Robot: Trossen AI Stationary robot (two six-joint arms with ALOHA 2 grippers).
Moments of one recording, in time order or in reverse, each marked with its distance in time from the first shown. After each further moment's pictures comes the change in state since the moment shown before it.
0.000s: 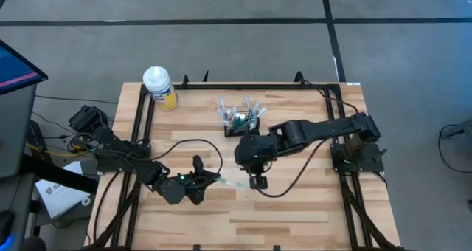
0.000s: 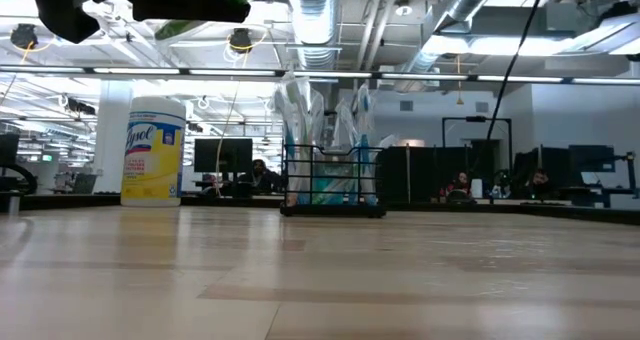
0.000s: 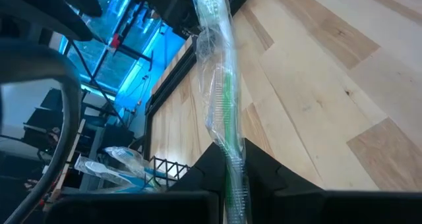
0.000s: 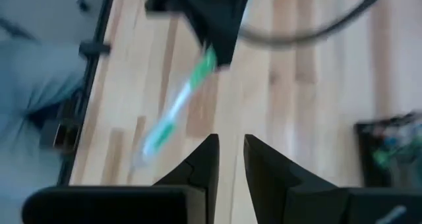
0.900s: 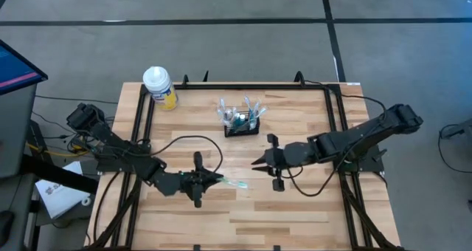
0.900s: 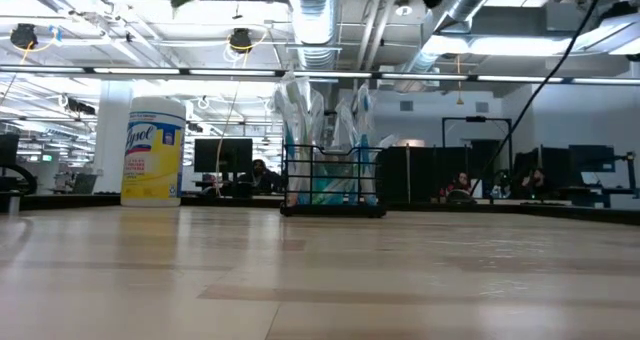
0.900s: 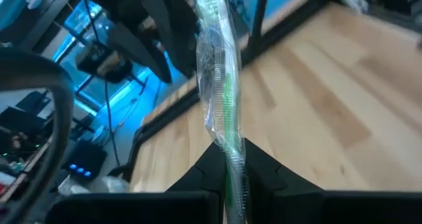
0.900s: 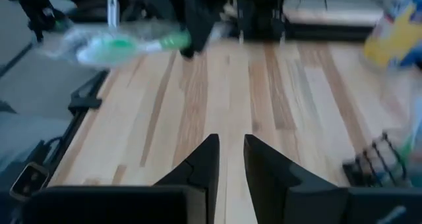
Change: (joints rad) left arm 0.042 -0.053 -0.001 0.162 0.123 -0.053; right arm 0.092 -0.481 -0.924 0.902 0.189 -0.018
